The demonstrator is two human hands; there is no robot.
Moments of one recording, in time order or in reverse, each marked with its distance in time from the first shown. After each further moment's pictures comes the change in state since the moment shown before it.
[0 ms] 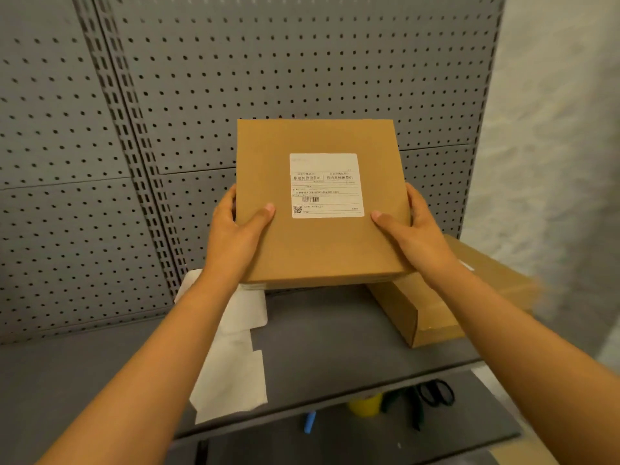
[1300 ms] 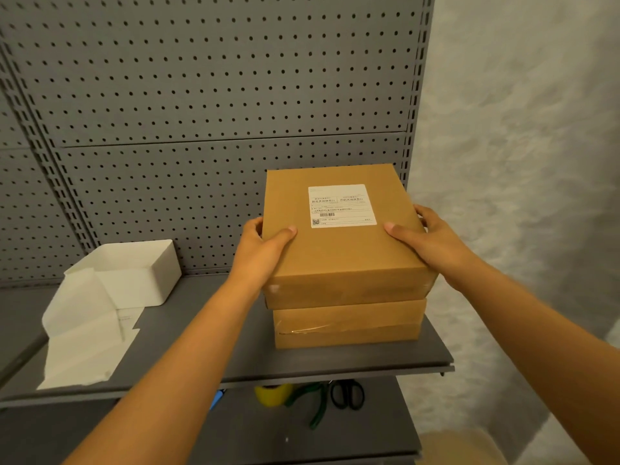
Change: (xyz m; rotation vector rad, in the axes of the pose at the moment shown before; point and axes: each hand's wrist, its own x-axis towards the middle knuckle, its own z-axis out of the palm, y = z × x) left_hand -0.049 0.008 0.258 0.030 0.055 -0.329; right_hand 0.083 0.130 -0.213 -0.076 -0.239 0.240
